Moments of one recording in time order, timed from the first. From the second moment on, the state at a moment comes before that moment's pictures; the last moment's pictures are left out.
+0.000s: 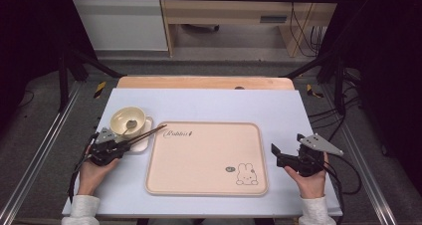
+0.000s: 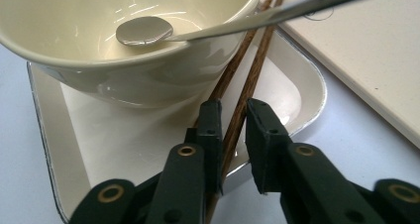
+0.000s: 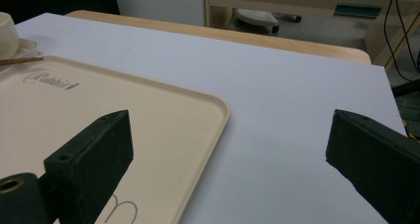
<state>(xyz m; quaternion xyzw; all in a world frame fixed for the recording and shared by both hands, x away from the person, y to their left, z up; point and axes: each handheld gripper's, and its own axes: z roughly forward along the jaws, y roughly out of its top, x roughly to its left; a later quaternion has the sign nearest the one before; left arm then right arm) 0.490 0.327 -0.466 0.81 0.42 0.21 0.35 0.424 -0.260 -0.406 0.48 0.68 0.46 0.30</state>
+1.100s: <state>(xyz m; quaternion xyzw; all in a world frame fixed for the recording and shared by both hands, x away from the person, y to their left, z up) 0.472 0.313 -0.449 0.80 0.40 0.21 0.38 0.422 -0.263 -0.404 0.48 0.68 0.46 0.30</state>
